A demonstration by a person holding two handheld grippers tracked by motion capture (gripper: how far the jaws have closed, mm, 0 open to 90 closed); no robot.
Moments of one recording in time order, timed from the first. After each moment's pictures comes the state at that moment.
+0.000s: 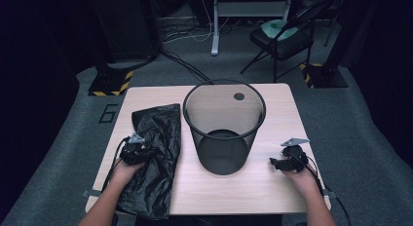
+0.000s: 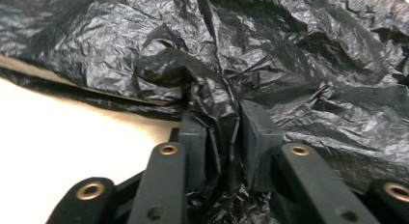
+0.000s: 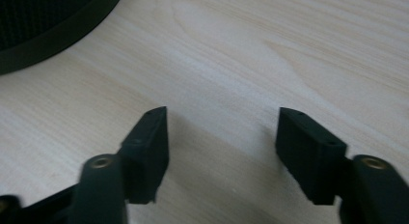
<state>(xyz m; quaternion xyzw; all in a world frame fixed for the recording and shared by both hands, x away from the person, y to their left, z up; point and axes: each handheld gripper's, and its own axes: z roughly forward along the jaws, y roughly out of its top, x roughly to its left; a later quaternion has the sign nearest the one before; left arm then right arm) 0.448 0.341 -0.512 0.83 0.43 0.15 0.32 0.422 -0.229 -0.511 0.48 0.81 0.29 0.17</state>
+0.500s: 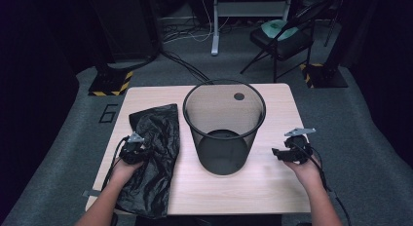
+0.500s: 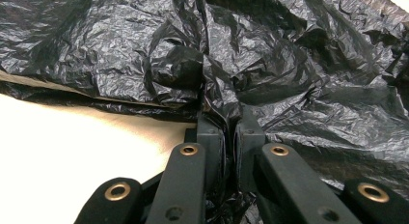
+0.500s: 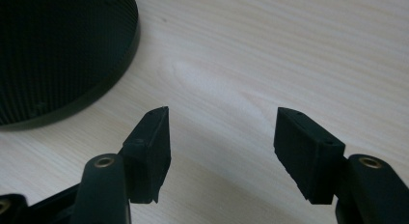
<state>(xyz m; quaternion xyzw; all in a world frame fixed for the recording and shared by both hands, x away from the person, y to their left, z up) 0.450 0.342 -0.511 0.83 0.43 0.15 0.32 0.426 -0.228 -0.461 0.49 0.79 0.31 0.18</state>
